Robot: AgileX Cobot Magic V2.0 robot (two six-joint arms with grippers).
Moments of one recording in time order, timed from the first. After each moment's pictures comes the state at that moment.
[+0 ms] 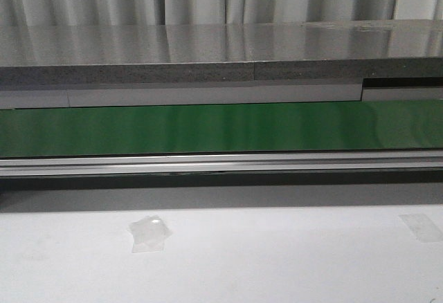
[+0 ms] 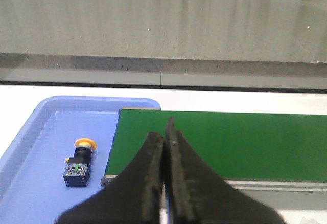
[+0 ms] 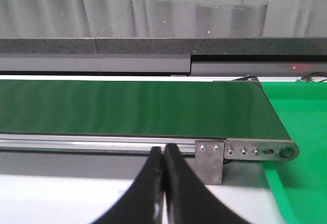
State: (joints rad) left arm -0.03 0.34 -0.55 0.09 0.57 -0.16; right arm 0.06 -0.01 0.03 -0.01 0.13 0.04
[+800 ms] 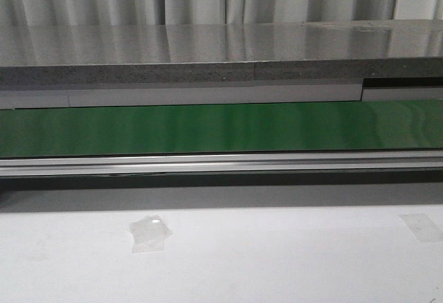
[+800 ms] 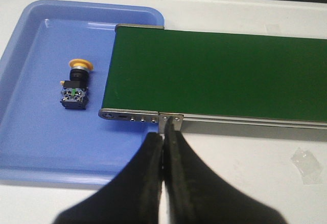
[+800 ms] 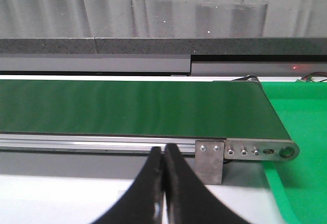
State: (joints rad) left arm -0.03 0.70 -0.81 0.07 0.85 -0.17; right arm 0.06 -0.01 0.03 -0.01 0.13 0.04
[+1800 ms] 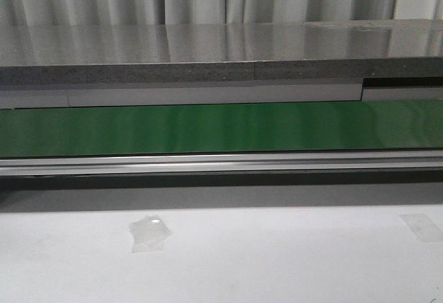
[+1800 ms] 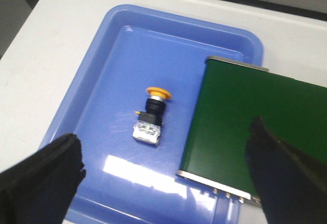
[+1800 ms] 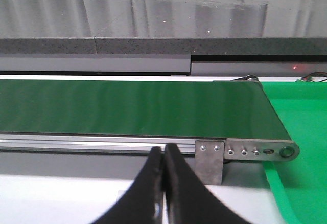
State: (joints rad) left arm 0.22 1.21 -1.04 0.17 0.71 -0.23; right arm 0.06 -0.01 0.03 -0.01 0.13 0.04
